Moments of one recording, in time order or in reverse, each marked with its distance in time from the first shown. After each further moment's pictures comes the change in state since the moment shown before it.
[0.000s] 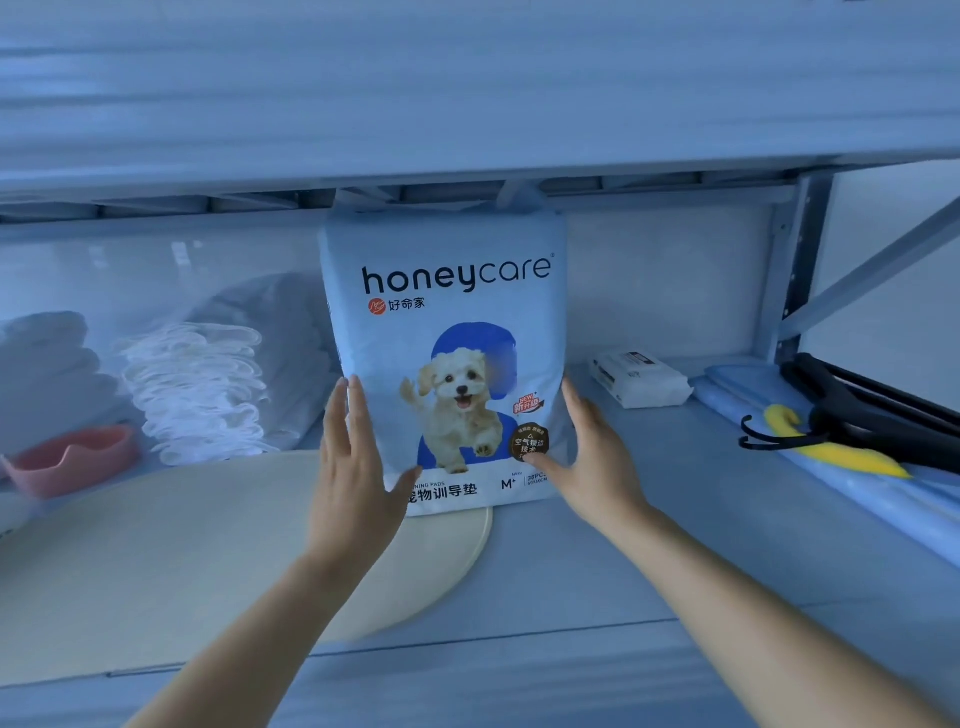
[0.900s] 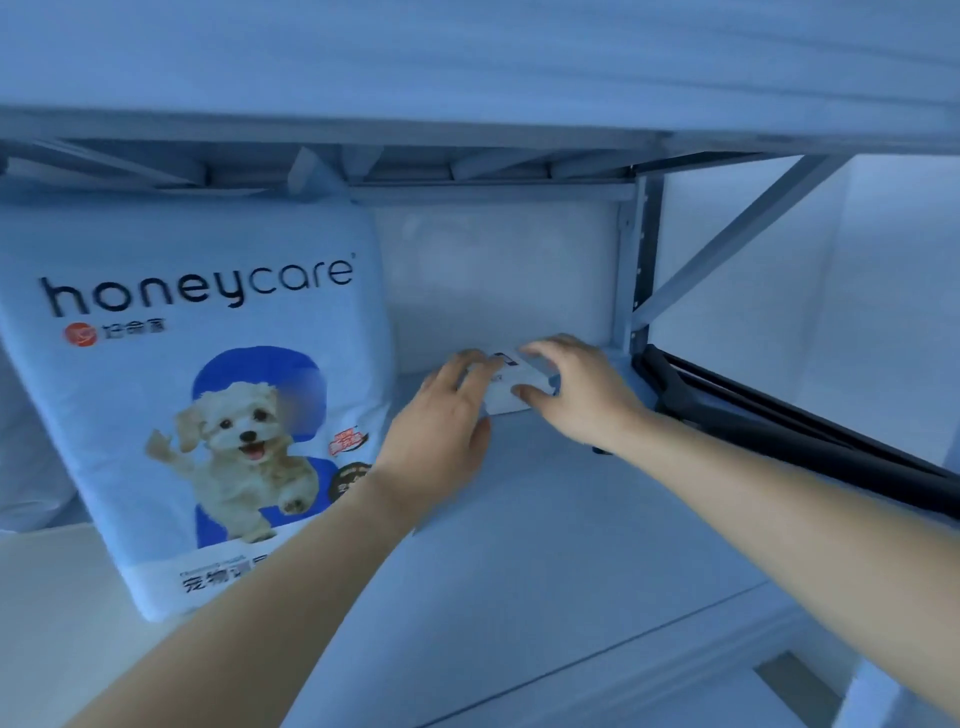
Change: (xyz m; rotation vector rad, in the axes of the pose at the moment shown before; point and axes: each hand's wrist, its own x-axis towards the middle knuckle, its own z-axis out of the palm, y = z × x) left_hand 0.078 0.160 0.132 -0.163 -0.275 0.524; right_hand 0.068 0.065 -0.135 -0.362 -0.001 -0.040
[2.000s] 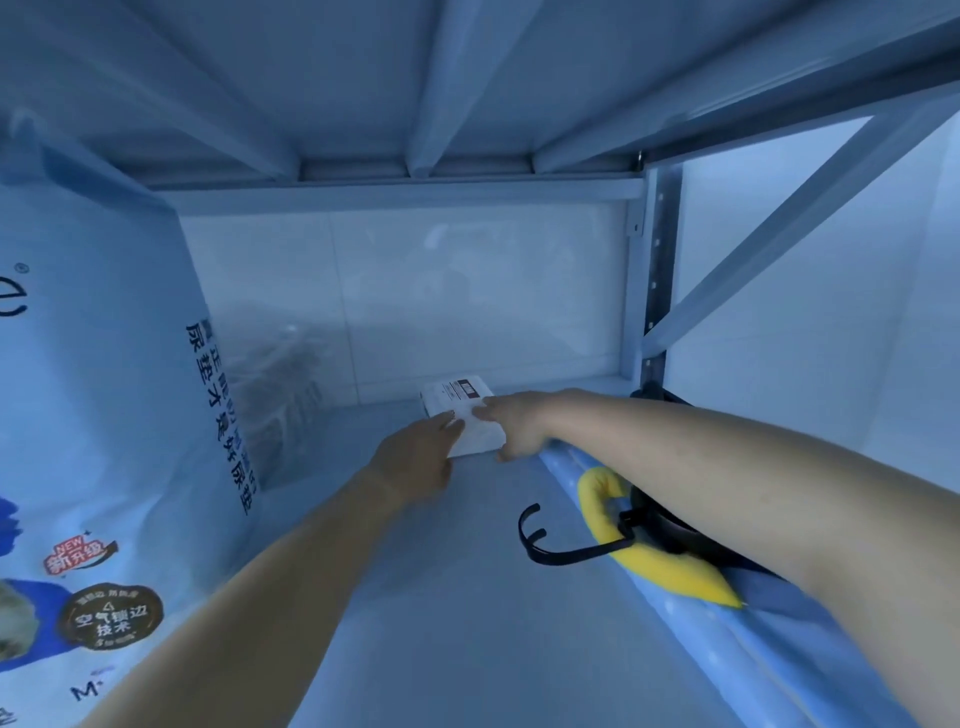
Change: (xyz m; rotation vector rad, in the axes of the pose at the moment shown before) left_hand 0.106 -0.059 0.152 0.323 -0.554 -0.278; right_hand 0.131 0.142 0.075 -0.517 -0.812 -0.161
